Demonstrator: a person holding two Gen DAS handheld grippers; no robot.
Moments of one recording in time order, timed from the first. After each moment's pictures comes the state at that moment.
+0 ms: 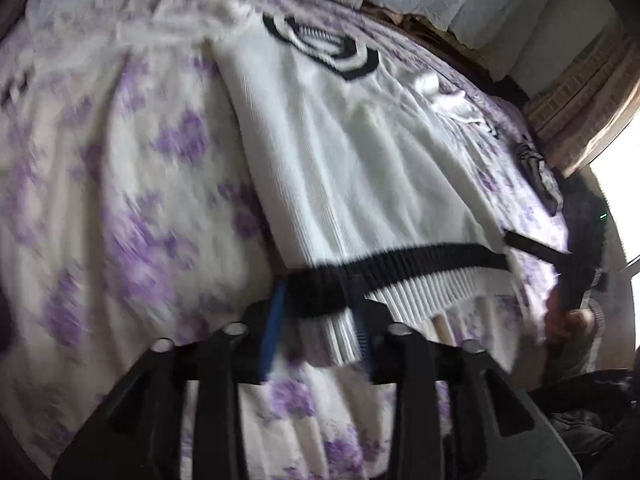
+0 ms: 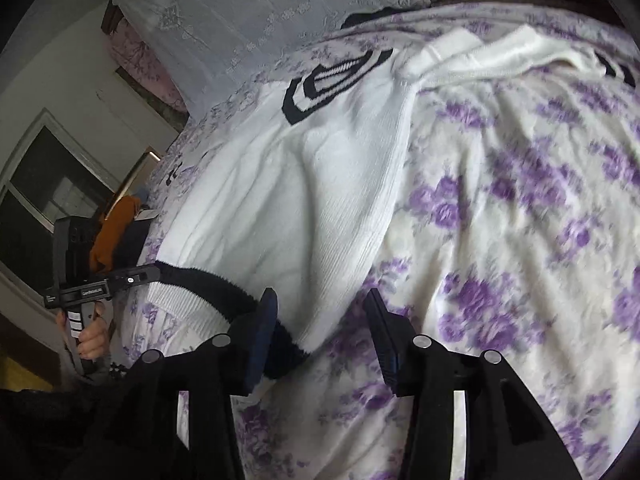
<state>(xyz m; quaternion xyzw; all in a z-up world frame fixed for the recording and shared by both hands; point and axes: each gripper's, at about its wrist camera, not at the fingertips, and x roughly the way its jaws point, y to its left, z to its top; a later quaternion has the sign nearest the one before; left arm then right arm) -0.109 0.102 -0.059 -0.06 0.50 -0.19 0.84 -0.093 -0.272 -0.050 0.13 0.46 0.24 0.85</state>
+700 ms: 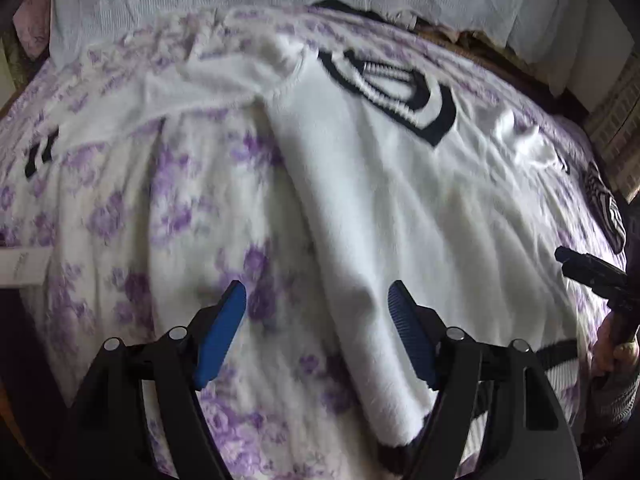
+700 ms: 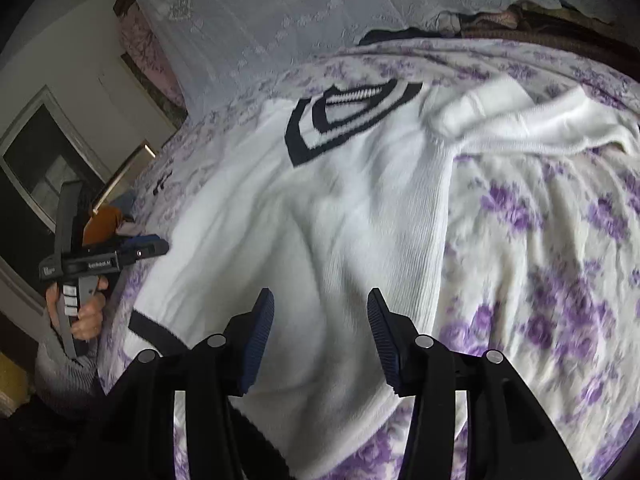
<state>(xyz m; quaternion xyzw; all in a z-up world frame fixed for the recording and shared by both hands) 0.002 0.097 -0.049 -0.02 0.49 -0.11 0.87 -0.012 -0.237 -0.034 0.10 0.44 0.24 0.86</state>
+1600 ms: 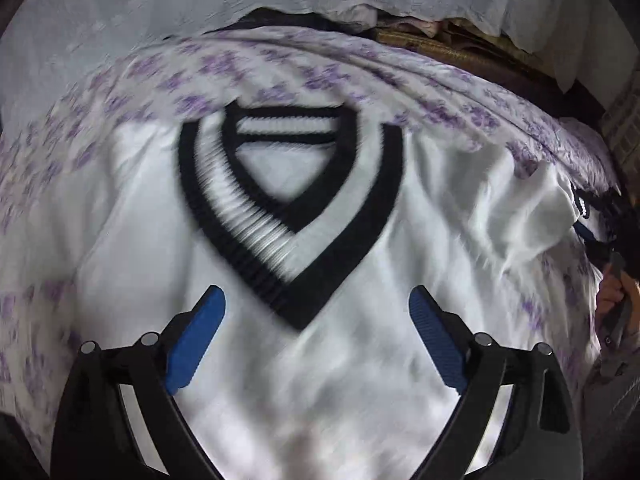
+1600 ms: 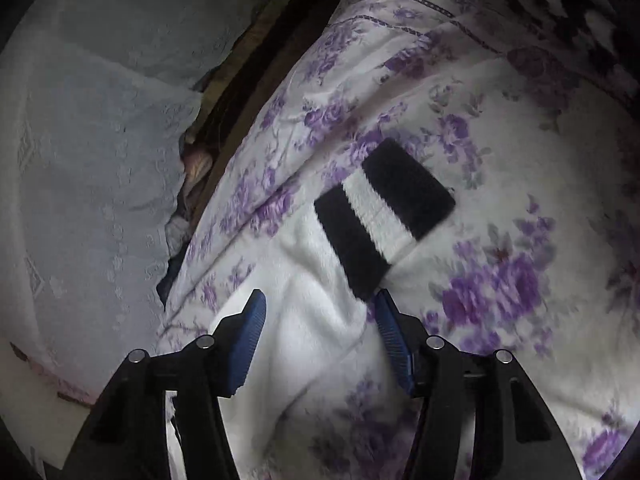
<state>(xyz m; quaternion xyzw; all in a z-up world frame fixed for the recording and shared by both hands) 0.154 -0.087 -0.042 0.04 0.49 -0.11 0.86 0.112 -0.532 -0.072 0.49 0.29 -0.09 0.82</state>
